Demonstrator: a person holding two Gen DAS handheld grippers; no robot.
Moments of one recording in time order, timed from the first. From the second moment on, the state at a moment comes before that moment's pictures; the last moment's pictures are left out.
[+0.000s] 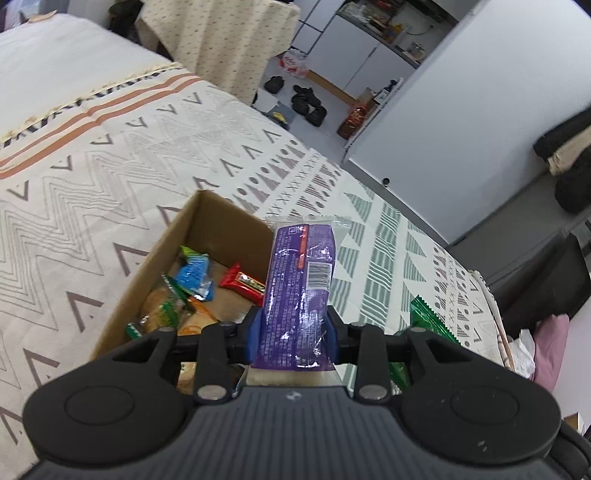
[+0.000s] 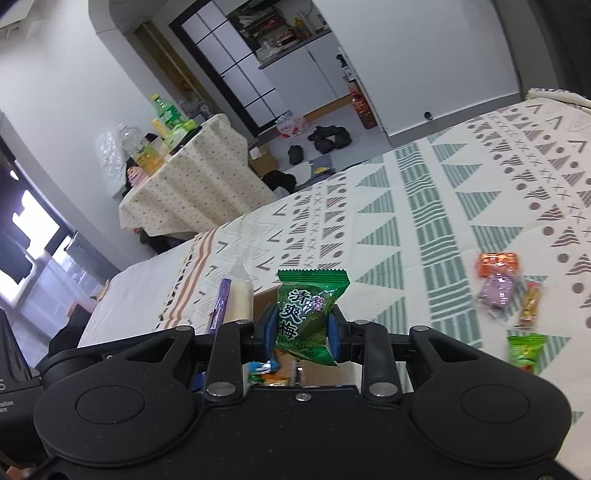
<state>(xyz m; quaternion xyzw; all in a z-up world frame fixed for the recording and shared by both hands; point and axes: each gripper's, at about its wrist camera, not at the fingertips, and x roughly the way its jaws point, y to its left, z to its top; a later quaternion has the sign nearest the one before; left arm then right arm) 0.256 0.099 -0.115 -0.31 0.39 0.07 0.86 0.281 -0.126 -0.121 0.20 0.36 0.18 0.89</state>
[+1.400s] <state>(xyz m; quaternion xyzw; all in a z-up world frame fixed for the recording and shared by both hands) 0.266 0.084 -0.131 -0.27 0.43 0.11 0.86 0.281 -0.166 -0.142 0.20 0.38 0.12 0.89</state>
